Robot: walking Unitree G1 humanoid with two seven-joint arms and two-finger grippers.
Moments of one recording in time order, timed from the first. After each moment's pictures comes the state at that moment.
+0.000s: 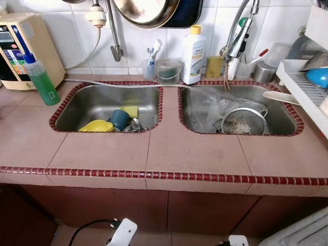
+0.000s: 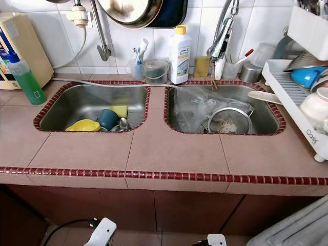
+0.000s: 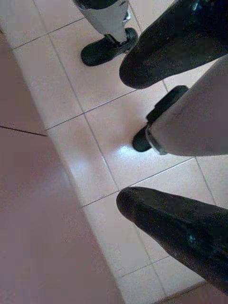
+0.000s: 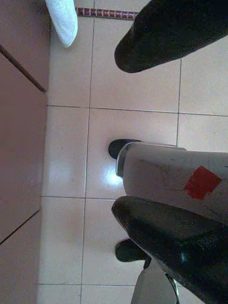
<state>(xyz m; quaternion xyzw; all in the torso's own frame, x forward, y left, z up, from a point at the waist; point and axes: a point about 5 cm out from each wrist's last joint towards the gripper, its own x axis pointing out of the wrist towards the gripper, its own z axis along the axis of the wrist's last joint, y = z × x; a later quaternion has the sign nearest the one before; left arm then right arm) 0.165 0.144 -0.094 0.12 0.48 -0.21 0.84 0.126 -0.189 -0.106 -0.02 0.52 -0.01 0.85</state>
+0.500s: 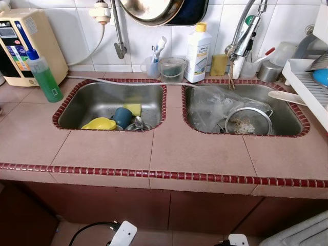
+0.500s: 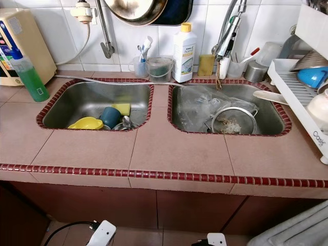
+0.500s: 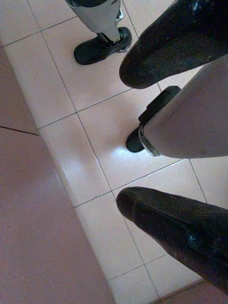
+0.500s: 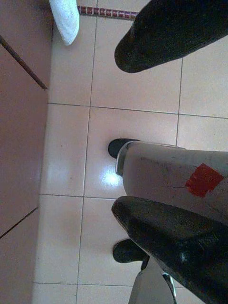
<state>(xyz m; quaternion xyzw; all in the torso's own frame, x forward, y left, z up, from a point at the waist) 0.161 0.144 -0.095 0.12 0.49 -0.21 0.84 0.126 -0.189 -0.106 -0.02 0.52 -0.01 0.85</state>
